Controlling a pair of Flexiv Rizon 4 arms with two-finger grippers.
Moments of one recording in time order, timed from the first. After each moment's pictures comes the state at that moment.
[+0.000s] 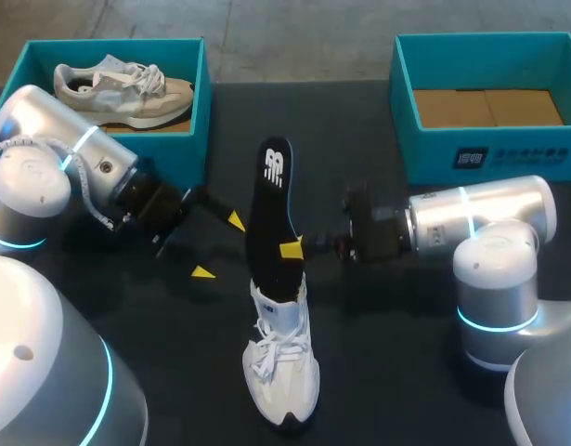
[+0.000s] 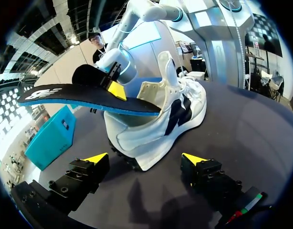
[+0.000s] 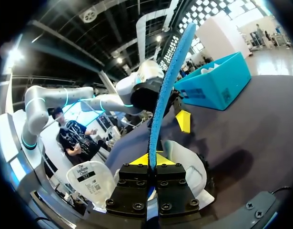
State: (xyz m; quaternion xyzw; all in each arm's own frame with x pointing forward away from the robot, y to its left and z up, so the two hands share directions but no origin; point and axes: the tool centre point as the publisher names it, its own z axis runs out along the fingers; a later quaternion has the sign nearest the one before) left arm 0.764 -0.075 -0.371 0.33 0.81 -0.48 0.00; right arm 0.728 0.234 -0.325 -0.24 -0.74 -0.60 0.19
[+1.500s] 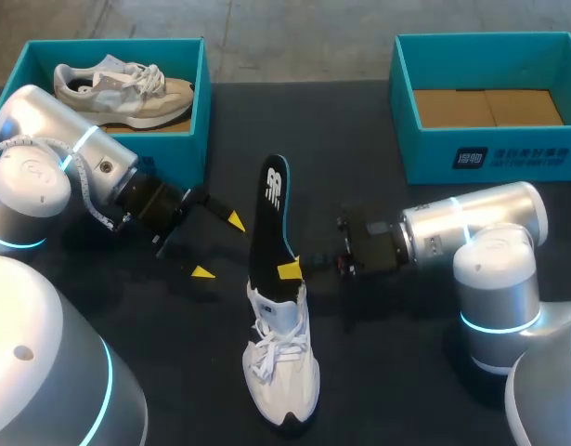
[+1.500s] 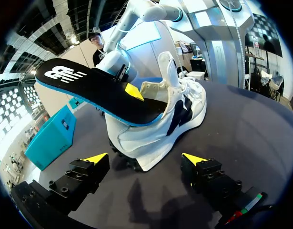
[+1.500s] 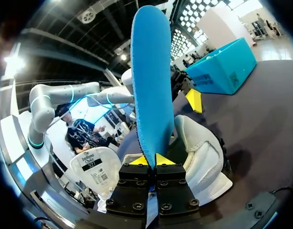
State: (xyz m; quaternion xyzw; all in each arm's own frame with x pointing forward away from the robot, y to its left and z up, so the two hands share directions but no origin) left arm 0.764 -0.075 -0.371 0.33 0.81 -0.48 0.00; right arm 0.699 0.237 -0.342 -0.23 -0.74 -0.58 0.24
